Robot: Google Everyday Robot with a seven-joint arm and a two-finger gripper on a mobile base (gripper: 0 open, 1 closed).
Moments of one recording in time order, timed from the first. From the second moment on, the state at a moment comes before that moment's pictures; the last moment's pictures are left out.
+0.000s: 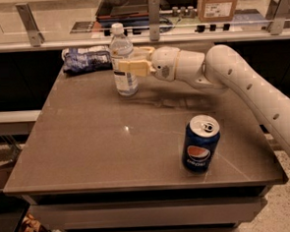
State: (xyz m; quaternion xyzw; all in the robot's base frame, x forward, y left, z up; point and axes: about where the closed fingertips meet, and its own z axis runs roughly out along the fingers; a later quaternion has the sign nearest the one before) arm 0.682 0.034 0.915 -0.38 0.59 0.42 0.58
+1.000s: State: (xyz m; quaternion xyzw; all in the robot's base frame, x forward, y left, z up) arm 0.678 0.039 0.914 -0.38 0.58 0.42 0.58
